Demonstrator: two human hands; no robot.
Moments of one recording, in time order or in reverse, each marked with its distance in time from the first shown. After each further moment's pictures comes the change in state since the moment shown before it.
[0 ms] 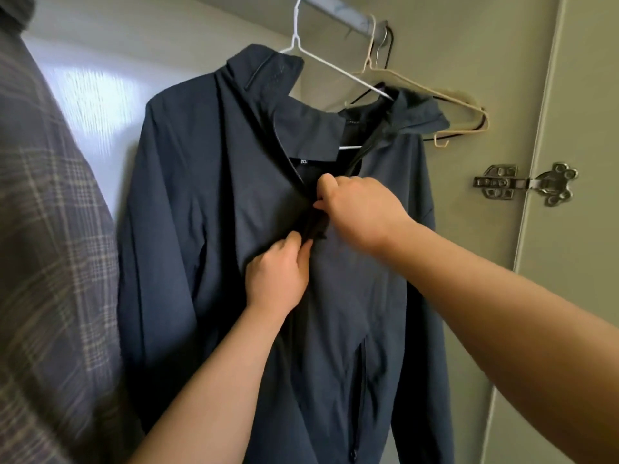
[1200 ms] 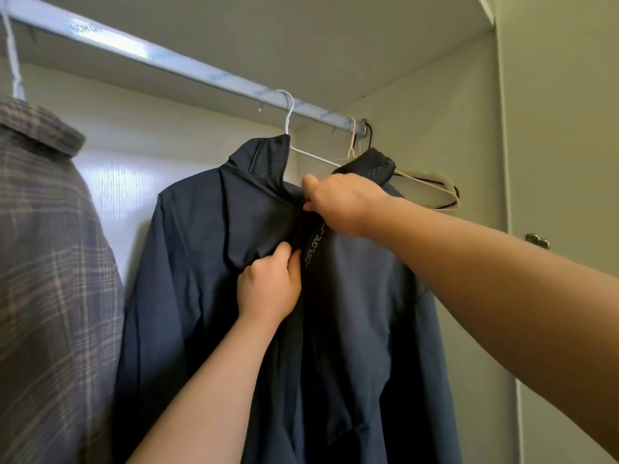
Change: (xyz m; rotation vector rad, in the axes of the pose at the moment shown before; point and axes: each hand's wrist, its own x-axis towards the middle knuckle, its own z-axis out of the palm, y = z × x) left_hand 0.094 0.002 -0.029 -0.013 0.028 -0.069; right_hand 0.090 0.050 -0.070 -0.065 -0.036 -0.032
